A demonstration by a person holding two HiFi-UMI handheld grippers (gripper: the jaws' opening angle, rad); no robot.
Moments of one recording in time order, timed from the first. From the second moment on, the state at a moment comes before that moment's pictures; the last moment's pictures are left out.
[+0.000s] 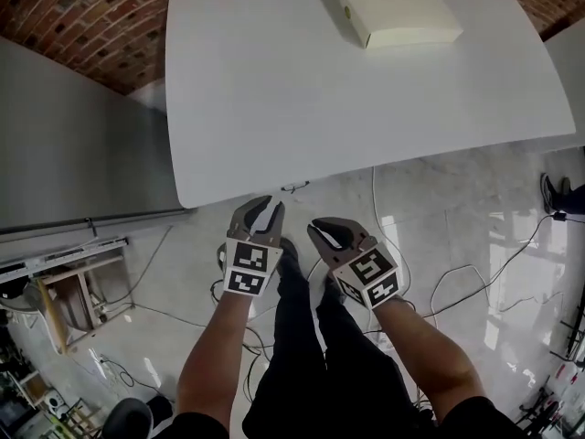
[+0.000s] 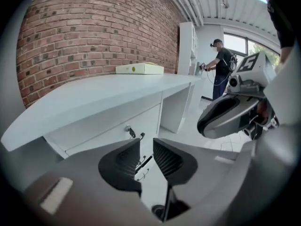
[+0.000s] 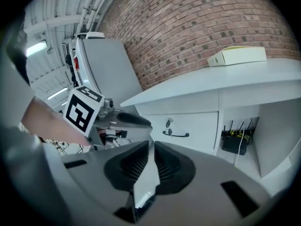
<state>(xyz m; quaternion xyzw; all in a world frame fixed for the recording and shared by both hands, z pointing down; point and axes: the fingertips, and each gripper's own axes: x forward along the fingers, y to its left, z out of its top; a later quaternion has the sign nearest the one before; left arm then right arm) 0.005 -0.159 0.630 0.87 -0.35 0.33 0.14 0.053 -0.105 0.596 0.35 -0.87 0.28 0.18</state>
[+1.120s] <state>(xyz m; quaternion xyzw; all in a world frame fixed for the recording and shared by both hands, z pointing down) -0.022 -0.171 0.690 0.85 -0.42 0.31 0.10 0.030 -0.195 0.693 0.29 -0.88 -0.07 0.38</state>
